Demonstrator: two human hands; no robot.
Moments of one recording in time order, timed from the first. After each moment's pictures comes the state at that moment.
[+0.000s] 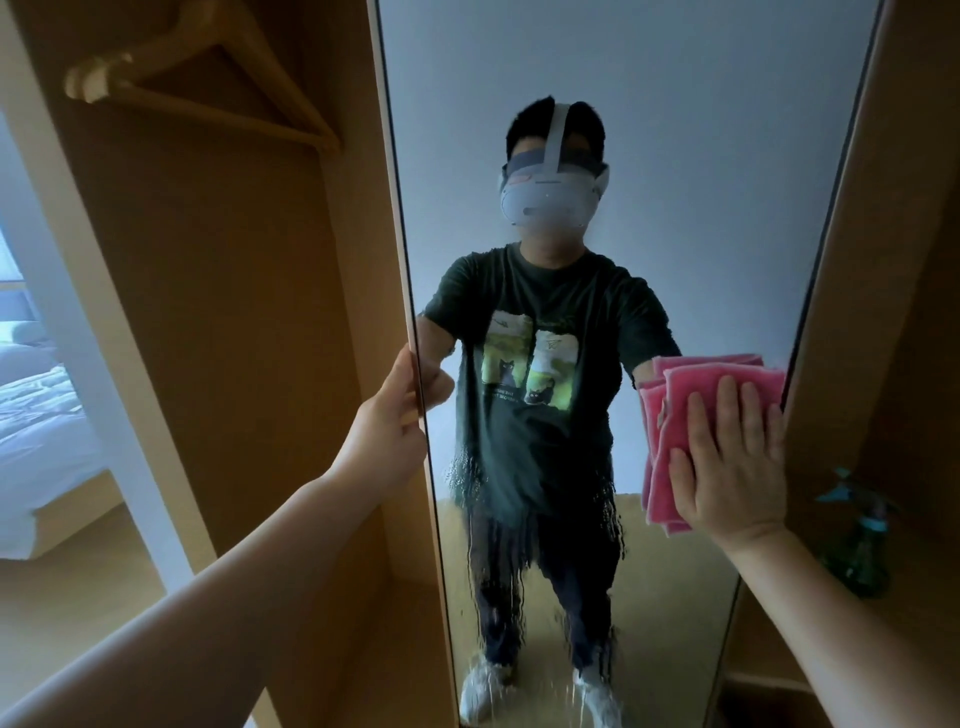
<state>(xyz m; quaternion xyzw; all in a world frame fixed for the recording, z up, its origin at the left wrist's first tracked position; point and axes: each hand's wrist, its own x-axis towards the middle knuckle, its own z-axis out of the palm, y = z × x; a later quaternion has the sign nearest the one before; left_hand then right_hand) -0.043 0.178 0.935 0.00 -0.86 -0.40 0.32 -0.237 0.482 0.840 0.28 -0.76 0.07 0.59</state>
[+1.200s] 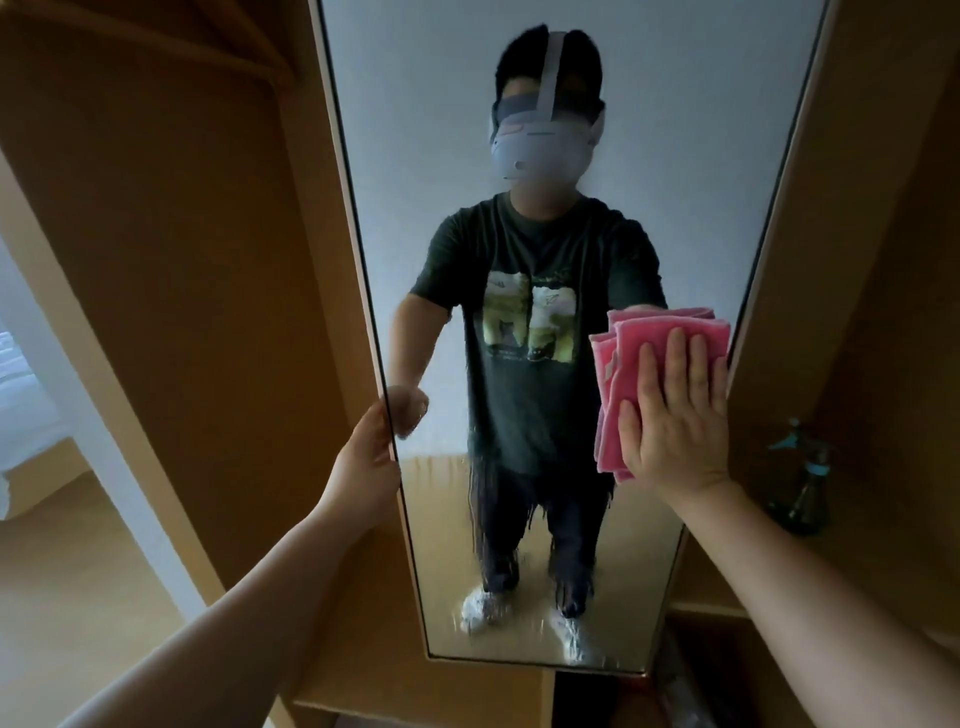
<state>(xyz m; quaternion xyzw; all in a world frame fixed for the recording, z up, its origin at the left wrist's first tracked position) -0.044 0.198 0.850 0.05 -0.83 -0.47 0.28 -0.220 0.479 0.842 0.28 -0.78 0.09 0.56</state>
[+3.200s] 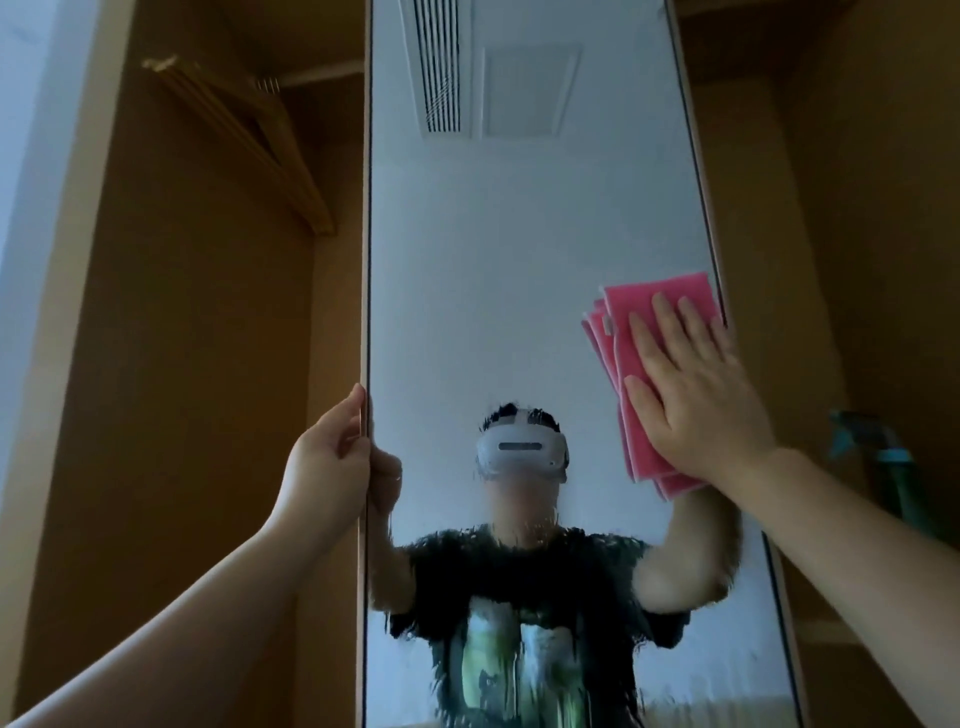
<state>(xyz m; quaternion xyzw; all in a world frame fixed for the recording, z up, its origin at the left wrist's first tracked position) -0.085 0.175 0.679 -0.03 -0.71 -0.43 0.55 -0.234 0.474 0.719 0.24 -0.74 0.05 0.63</state>
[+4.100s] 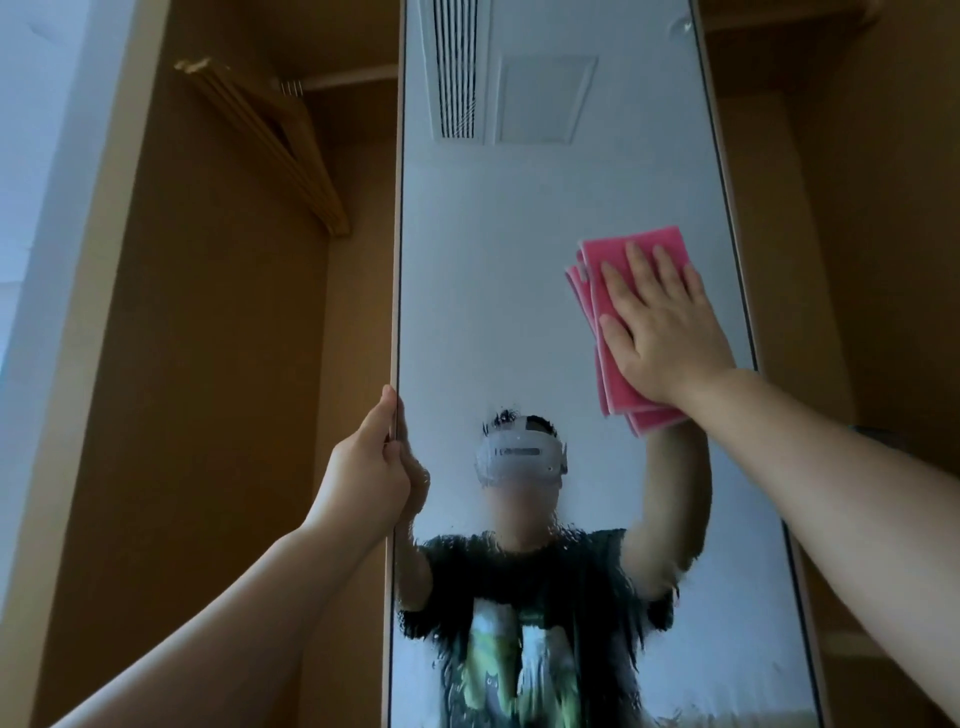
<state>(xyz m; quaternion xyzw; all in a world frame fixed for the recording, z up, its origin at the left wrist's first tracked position) -0.082 0.177 0.678 -0.02 -0.77 -0.35 0.54 -0.222 0.438 0.789 0.23 -0.75 0.05 0.62</state>
